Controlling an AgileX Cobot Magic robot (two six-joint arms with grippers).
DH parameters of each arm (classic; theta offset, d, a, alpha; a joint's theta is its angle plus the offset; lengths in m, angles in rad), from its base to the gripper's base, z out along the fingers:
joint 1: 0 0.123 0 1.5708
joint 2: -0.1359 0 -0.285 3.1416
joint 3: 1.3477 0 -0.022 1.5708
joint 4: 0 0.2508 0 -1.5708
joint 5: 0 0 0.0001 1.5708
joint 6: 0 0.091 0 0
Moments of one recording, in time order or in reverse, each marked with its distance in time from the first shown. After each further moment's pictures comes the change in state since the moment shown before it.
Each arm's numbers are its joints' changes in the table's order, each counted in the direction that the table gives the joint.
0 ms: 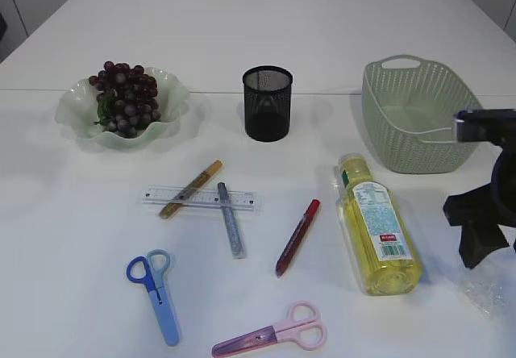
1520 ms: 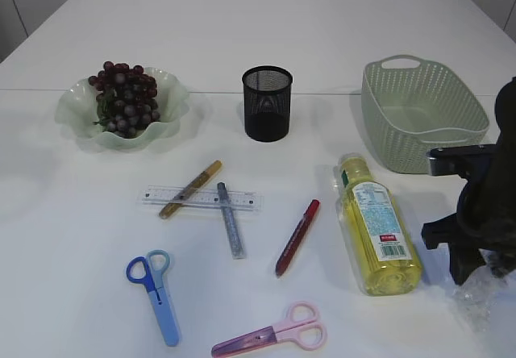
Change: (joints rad) left arm 0.000 0.033 0.000 0.017 0.001 0.000; right arm 0.000 -0.244 -0.005 -0.081 -0.141 0.050
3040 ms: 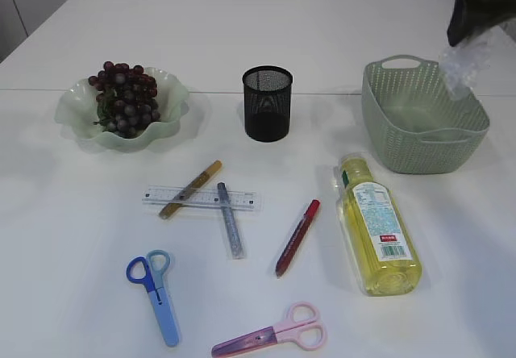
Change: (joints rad) left arm 0.000 0.000 0.000 0.016 0.000 0.000; right arm 0.000 0.036 -0.809 0.013 0.398 0.002
